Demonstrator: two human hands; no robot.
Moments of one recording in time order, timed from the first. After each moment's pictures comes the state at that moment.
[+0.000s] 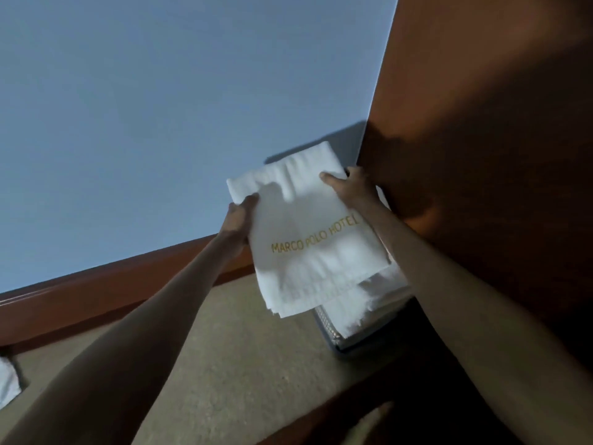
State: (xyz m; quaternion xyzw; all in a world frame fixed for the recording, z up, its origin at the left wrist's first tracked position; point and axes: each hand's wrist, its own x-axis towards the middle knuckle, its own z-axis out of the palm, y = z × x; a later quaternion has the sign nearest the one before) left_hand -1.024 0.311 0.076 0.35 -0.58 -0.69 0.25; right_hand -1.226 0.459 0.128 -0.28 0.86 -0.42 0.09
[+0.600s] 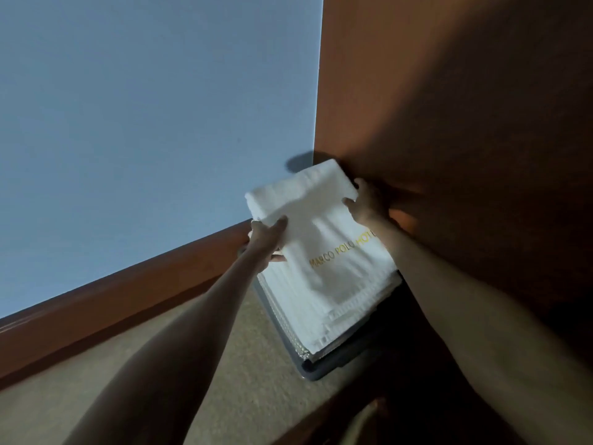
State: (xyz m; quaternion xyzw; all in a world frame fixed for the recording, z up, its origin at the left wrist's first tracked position) left_hand -1.185 0.388 0.026 0.40 -0.59 -0.69 0.13; right_hand -1.369 0.538 0.064 -0.22 0.92 -0.31 0.05
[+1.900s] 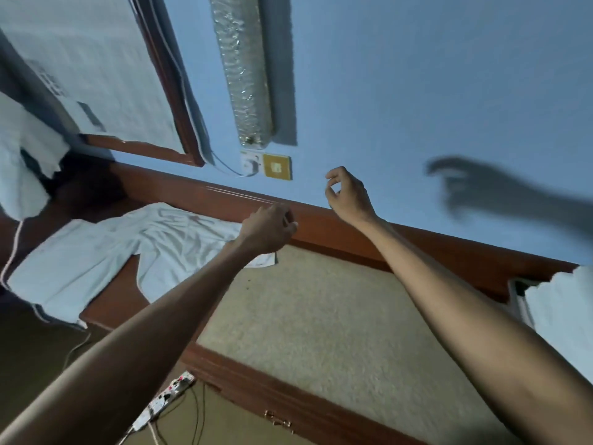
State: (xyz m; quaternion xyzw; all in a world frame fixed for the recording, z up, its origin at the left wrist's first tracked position) left_hand -0.561 0.276 0.118 0.61 -0.77 -0.17 0.14; right_hand -0.767 0.226 0.099 -0.68 0.60 -0.39 0.15
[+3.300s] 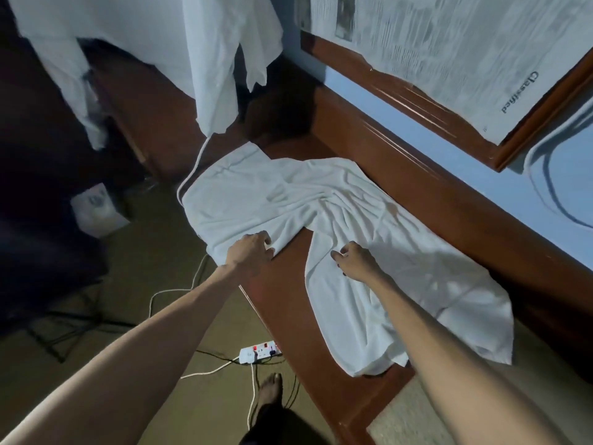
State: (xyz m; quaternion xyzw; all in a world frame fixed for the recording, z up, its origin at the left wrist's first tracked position) left_hand 0.048 0.124 -0.125 0.84 -0.47 -0.25 0.04; right_hand -0.186 0.000 -0.179 -0.70 0.56 0.04 0.45
